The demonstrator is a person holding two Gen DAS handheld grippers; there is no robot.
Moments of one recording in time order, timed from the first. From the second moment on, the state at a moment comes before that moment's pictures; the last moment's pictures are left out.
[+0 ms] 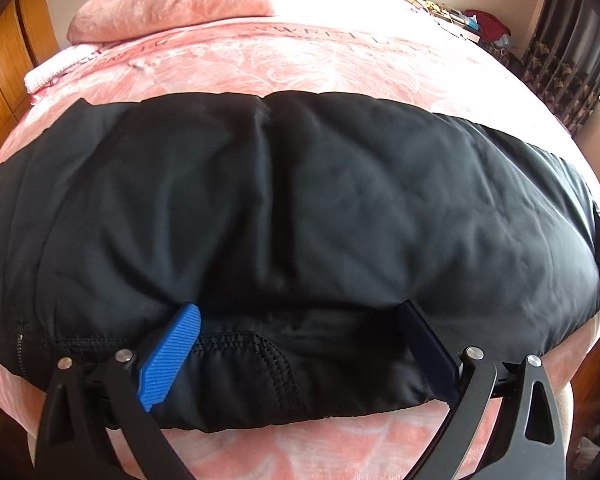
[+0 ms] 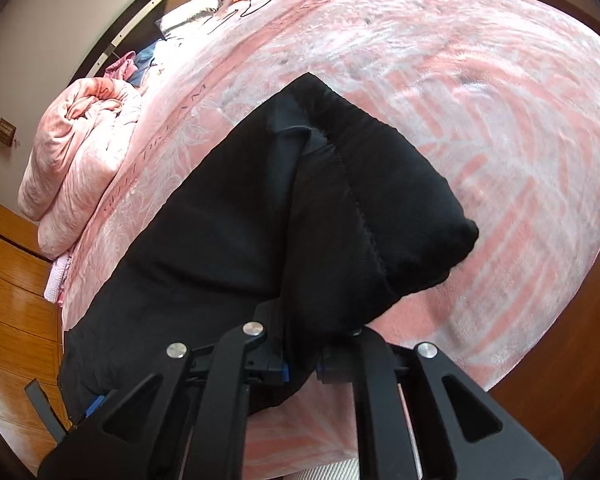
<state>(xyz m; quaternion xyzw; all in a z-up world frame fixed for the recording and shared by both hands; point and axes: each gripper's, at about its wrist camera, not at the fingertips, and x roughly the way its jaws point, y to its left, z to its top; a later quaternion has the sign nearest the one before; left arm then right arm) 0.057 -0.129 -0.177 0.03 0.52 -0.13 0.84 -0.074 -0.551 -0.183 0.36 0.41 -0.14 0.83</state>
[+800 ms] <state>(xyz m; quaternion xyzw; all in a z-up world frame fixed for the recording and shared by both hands) 0.059 0.058 -0.123 -0.11 0.48 -0.01 0.87 0.015 -0.226 -0.093 0.04 0.39 0.13 0.91</state>
